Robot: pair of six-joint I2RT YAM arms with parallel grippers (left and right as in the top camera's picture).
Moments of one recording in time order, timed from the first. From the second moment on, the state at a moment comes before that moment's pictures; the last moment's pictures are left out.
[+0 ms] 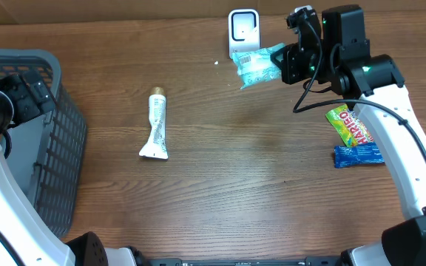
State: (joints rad) left arm 0.41 1.58 2.32 -1.69 -0.06 -0.08; right arm 0.25 1.66 1.60 -0.69 -0.36 0.04
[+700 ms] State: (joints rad) left arm 0.41 1.58 2.32 -1.69 -0.06 -0.08; right arm 0.26 1.62 1.60 -0.66 -0.48 -0.01
